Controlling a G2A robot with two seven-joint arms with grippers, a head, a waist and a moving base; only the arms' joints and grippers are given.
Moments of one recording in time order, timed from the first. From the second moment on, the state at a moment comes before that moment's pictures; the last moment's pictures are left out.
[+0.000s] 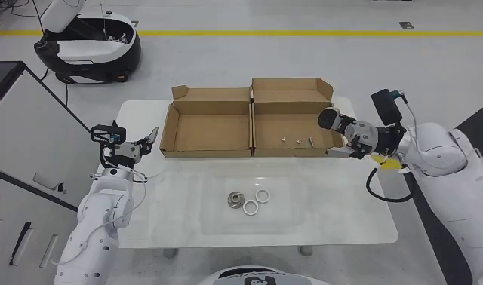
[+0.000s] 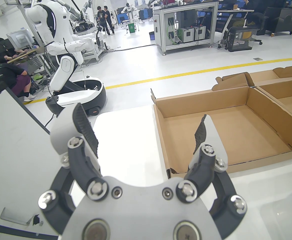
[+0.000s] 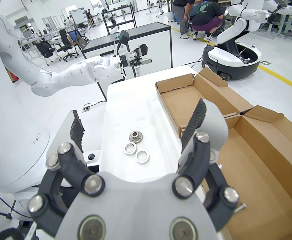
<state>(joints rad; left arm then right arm) 1.73 -1.15 -1.60 -1.80 1.33 0.00 0.00 -1.32 -0.77 1.40 -1.67 0.09 -1.01 0.81</state>
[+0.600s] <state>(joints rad) 1.73 -1.14 -1.56 -1.96 1.55 -0.12 -0.22 -1.32 -0.77 1.40 -1.67 0.09 -1.01 0.81</state>
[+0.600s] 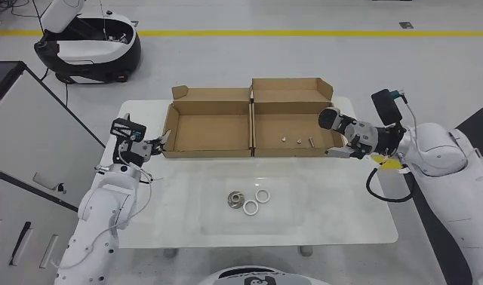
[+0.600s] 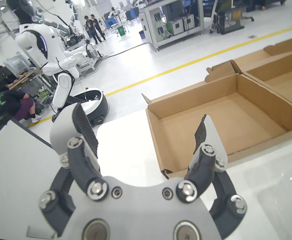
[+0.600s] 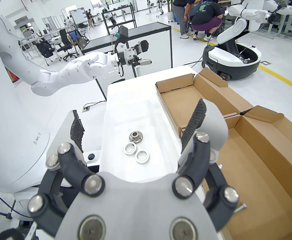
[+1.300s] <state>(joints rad) 1.43 -1.15 -1.25 -2.20 1.64 -0.51 -1.01 -1.32 -0.77 1.40 -1.67 0.09 -1.01 0.81</state>
